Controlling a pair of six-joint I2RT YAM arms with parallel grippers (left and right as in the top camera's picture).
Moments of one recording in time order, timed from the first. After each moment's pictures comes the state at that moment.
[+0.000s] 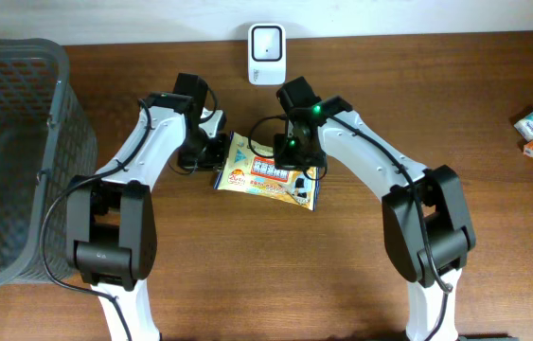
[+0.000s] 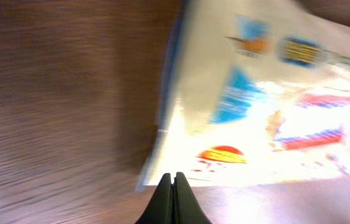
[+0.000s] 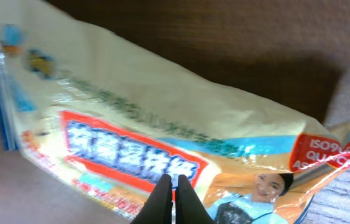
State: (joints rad) left arm -0.21 2.08 1.60 -1.00 0.31 -0.10; right arm 0.45 2.11 1.65 -0.89 -0.21 0.44
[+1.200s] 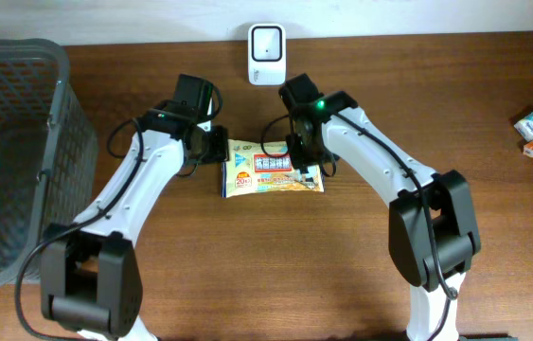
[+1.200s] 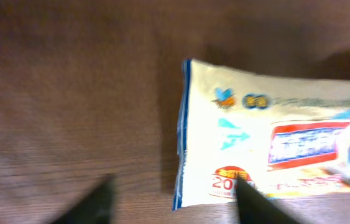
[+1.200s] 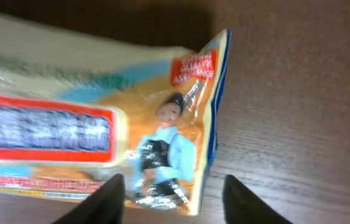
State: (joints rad) left arm -0.27 1.82 1.42 -0.80 0.02 -0.32; right arm 0.45 2.08 1.70 -1.01 0.07 0.27
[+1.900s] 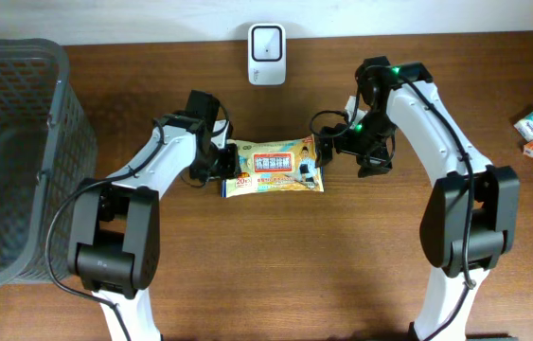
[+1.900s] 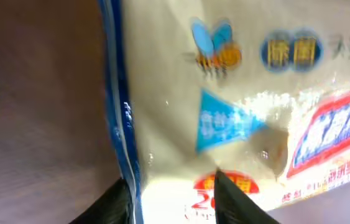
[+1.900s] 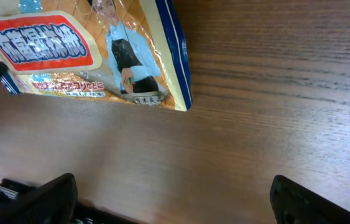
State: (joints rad) left arm -0.26 2.04 1.41 -0.77 0.29 -0.25; right arm 0.16 2.08 1.77 -1.36 -0.39 0.21
